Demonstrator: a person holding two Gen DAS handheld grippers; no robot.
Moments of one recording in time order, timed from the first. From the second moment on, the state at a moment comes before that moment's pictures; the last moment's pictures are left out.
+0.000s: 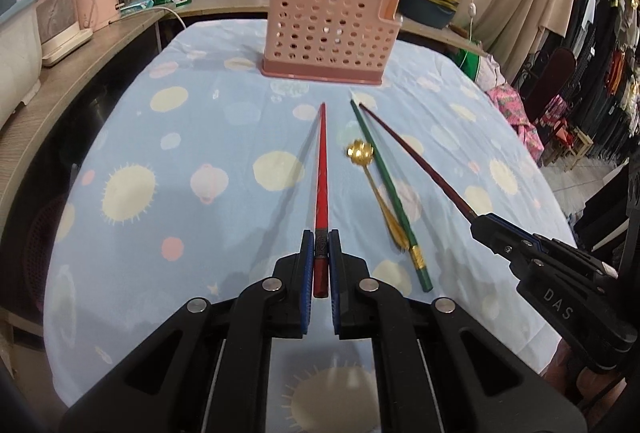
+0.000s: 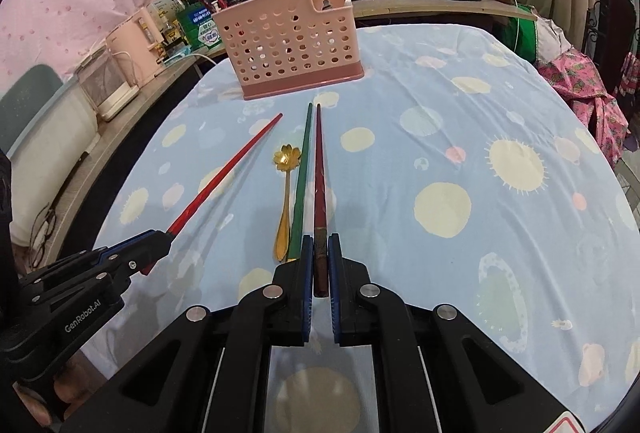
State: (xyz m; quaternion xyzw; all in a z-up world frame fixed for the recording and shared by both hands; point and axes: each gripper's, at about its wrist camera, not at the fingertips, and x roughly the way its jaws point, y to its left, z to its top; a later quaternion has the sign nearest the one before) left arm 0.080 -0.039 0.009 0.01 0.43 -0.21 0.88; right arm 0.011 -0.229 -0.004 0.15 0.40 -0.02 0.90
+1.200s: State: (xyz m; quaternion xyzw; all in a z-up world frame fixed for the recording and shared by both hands) left arm 0.146 -0.030 0.161 -0.05 0.27 -0.21 0.94; right arm 0.041 -0.281 0.149 0.20 0.22 -0.03 0.95
